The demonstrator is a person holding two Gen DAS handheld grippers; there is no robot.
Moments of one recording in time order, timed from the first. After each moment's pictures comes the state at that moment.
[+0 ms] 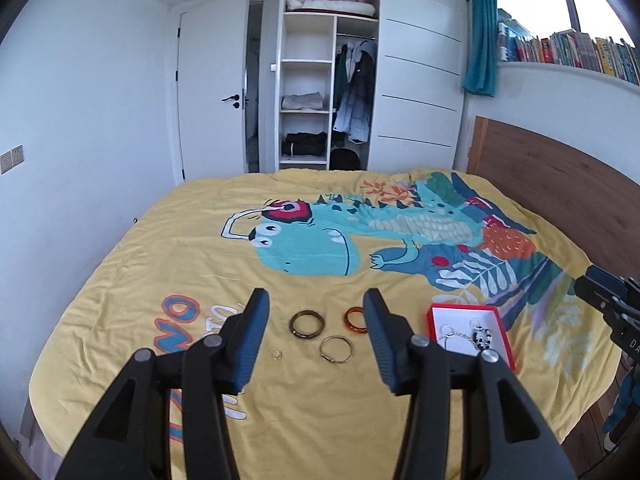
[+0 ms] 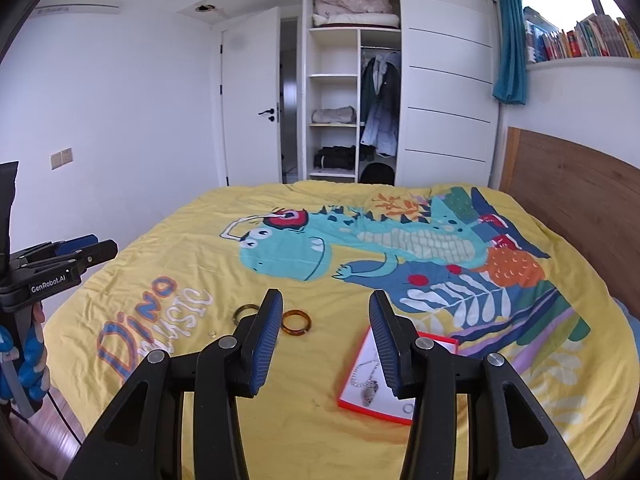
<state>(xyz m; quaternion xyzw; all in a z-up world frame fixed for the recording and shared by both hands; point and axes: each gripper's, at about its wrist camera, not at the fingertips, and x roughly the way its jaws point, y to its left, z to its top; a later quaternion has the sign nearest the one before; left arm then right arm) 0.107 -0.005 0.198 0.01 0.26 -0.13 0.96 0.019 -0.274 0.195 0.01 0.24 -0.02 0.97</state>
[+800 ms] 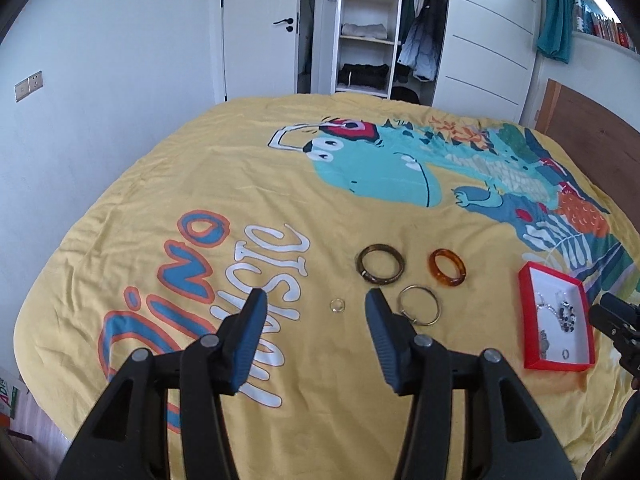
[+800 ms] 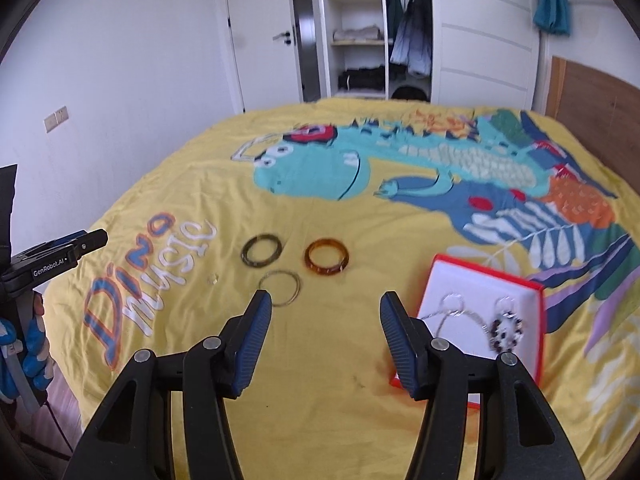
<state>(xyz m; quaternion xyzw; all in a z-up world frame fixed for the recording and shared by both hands) 0.219 0.032 0.030 -0.01 0.38 -0.04 0.93 0.140 -0.249 0.046 0.03 0.38 0.03 0.92</state>
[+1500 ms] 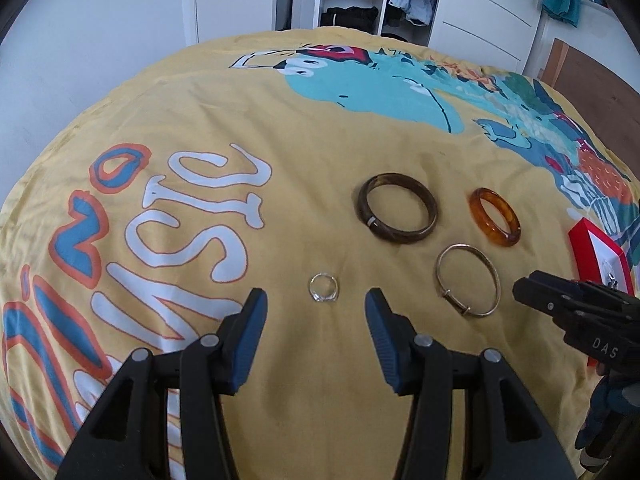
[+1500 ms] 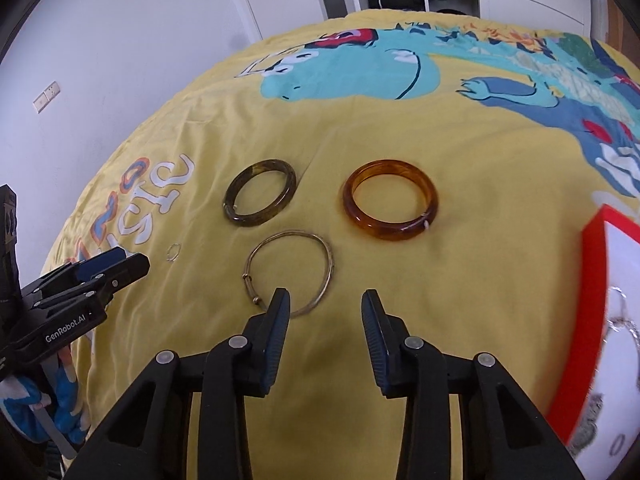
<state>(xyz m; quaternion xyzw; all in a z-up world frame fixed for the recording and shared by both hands) 0.313 0.004 -0.111 -0.01 0.45 -0.08 0.89 0.284 -0.218 -0.115 0.07 0.47 0.10 0.87</state>
